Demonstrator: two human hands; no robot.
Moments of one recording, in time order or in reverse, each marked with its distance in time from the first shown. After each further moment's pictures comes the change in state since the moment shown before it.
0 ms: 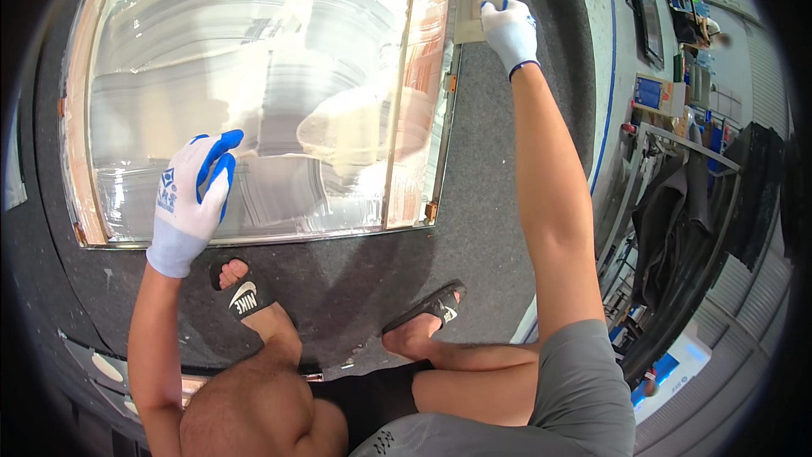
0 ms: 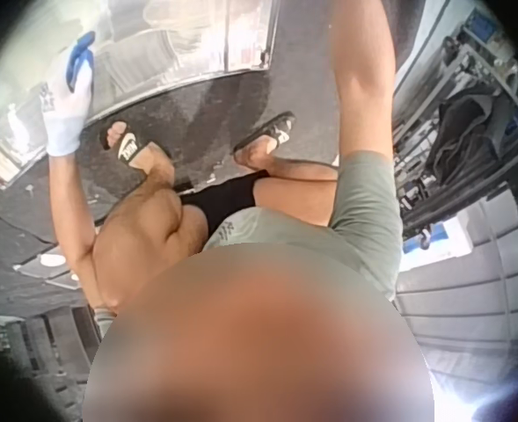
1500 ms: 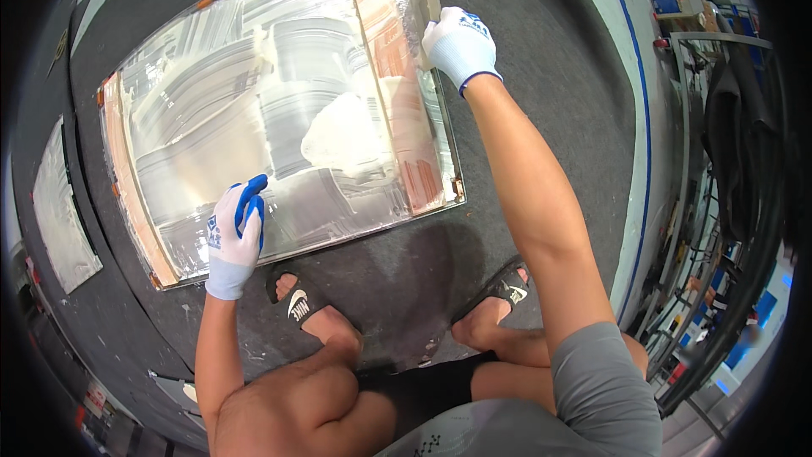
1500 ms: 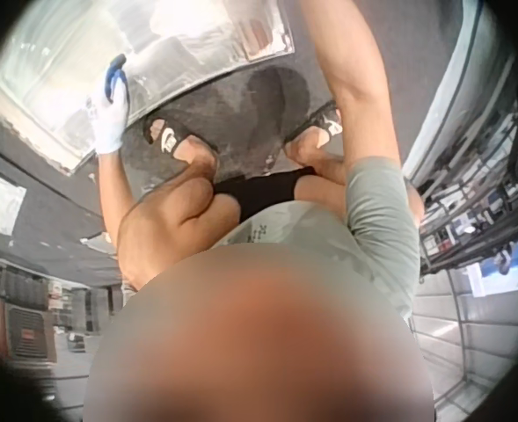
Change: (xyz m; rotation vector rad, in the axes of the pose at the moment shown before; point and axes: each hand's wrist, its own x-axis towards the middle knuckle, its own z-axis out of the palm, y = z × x) left_hand -0.017 0.010 0.012 -0.002 -0.136 -0.019; right_hand -0.102 0.000 -0.003 -0.089 -0.054 0.111
